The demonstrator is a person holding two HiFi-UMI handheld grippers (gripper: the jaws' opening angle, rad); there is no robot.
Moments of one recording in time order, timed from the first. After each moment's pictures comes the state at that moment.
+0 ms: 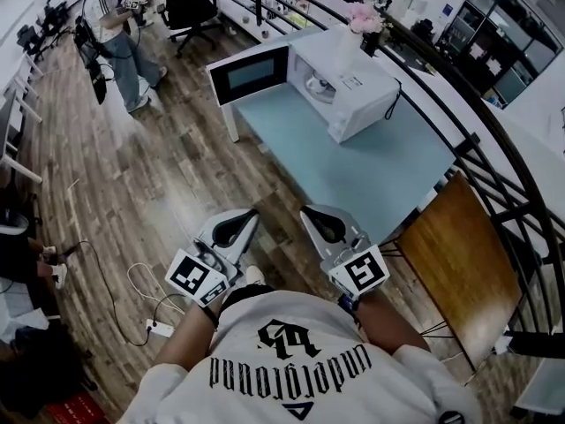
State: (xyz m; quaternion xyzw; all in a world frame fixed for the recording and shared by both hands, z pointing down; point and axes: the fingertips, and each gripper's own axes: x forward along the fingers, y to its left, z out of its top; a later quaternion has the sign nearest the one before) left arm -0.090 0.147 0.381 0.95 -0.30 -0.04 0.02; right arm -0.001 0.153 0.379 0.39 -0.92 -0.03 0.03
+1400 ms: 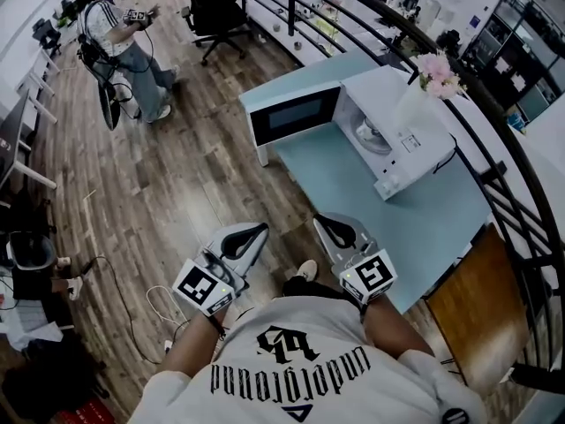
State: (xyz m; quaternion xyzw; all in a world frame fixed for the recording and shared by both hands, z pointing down) left arm -0.184 -0.059 0.389 0.95 -0.31 -0.01 0.02; right arm -0.083 -0.077 0.411 0.38 -0.93 0.01 0.03
